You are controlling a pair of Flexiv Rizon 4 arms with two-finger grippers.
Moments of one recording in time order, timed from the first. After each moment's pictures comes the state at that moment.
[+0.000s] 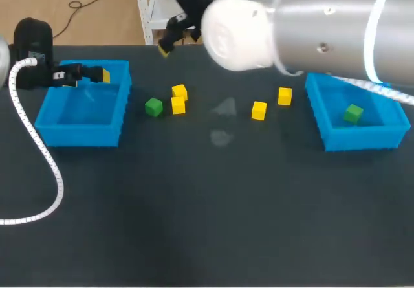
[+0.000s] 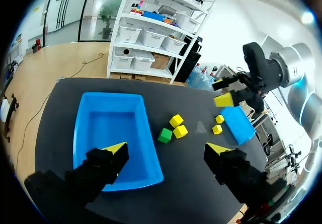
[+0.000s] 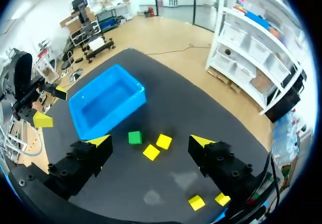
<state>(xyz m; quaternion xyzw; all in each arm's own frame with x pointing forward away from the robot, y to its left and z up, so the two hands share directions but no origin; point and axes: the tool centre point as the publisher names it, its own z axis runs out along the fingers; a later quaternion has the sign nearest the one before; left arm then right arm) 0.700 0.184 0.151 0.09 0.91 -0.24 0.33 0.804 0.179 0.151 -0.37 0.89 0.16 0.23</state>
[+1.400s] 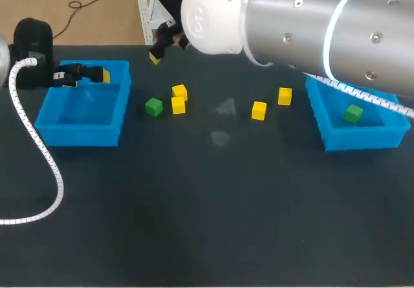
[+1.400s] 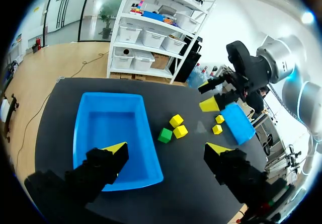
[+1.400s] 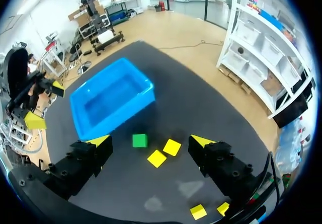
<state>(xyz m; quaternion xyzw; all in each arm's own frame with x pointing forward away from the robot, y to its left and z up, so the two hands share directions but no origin) 0.700 0.184 0.151 0.09 0.91 -0.24 0.33 0.808 0.201 0.127 -0.40 0.88 0.18 0.19</state>
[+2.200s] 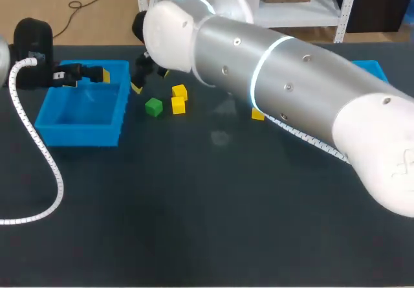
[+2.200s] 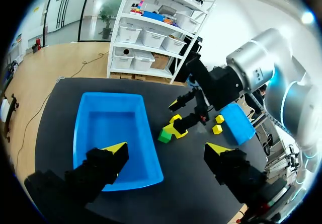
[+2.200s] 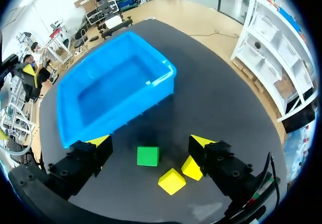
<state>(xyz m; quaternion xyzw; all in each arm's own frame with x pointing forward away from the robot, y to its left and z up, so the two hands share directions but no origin) 0.700 0.184 0.151 0.09 0.91 -0.24 0.33 0.808 0.250 0.048 -0.43 0.87 0.18 0.14</state>
